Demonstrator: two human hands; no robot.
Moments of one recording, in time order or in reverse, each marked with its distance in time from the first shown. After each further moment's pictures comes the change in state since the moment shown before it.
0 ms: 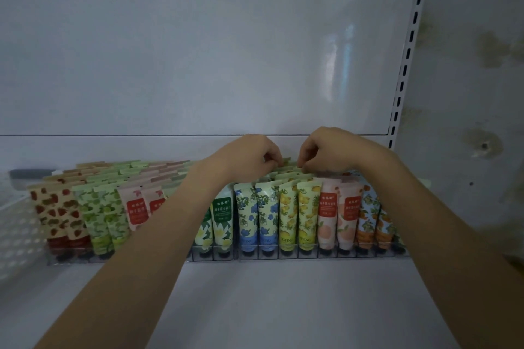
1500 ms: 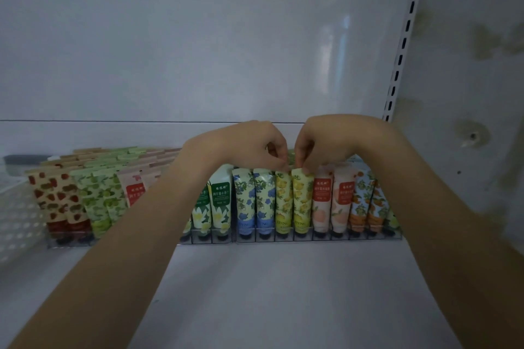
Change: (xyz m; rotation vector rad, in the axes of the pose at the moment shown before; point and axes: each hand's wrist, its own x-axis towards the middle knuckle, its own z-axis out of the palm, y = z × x) left_hand -0.015 0.024 -0.020 -0.115 -0.146 0.082; right_hand -0.029 -0.042 -0.020 -0.216 -0.248 0.003
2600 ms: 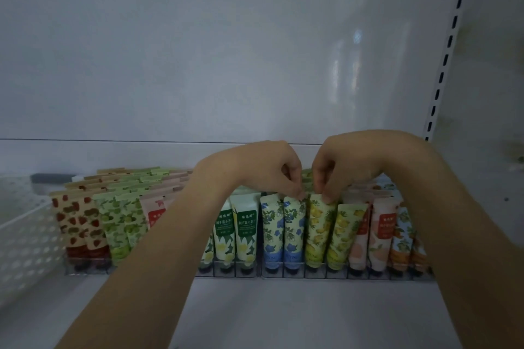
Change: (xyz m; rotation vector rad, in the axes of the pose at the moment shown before) left_hand -0.005 -0.017 -0.010 -0.071 -0.045 -0.071; right_hand 0.016 -0.012 -0.009 0.037 -0.079 0.016
